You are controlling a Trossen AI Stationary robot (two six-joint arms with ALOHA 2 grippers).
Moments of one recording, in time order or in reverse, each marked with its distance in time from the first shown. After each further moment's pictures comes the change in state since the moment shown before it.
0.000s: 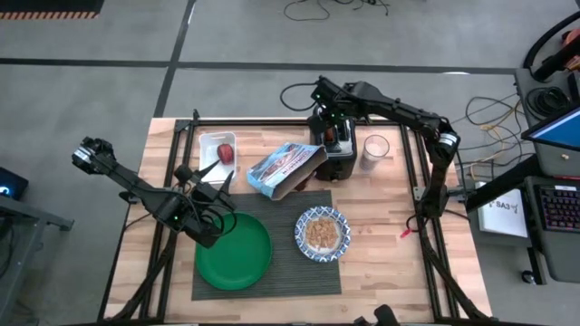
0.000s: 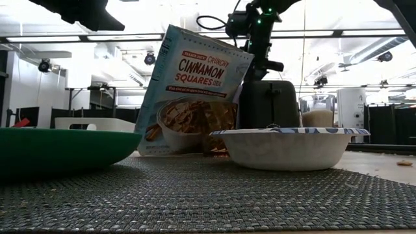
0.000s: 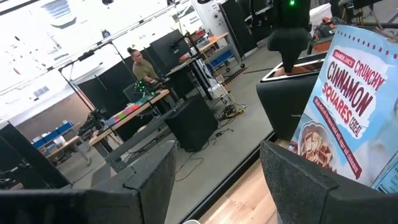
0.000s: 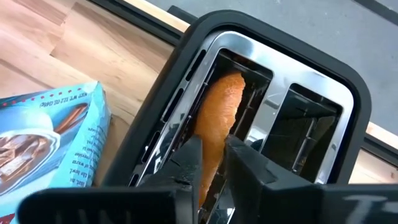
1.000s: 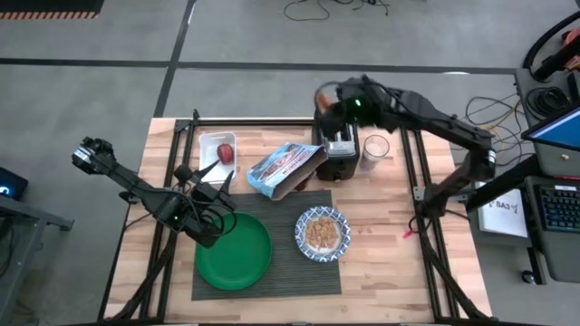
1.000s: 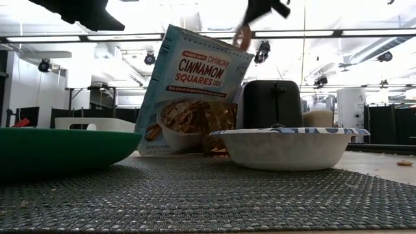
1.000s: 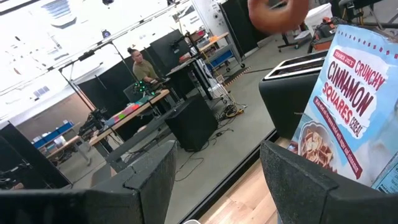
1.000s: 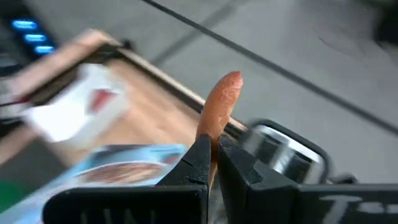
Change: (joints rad) left arm 0.003 0.000 -0.001 0.000 0.000 0.000; right arm 0.251 -0.342 0.000 0.153 0.157 -0.086
